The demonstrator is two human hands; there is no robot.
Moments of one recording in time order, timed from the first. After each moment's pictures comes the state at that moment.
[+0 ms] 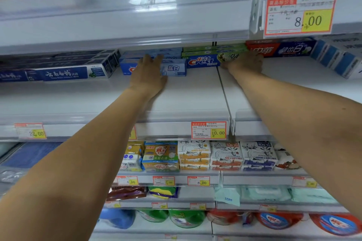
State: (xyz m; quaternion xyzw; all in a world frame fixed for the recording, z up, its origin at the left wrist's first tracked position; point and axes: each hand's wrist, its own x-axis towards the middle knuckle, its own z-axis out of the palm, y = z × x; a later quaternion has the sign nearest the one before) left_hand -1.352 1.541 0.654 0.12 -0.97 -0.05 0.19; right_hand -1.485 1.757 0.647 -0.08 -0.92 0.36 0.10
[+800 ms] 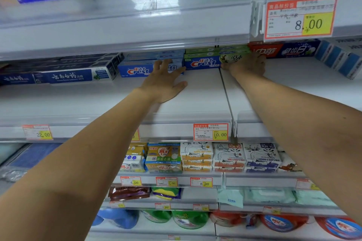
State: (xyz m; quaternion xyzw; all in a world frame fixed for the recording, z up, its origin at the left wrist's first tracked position) left_hand -1.353 1.555 0.653 0.03 -1.00 -0.01 0.08; right_hand -1.481 1.758 0.645 -0.06 -0.92 0.37 0.11
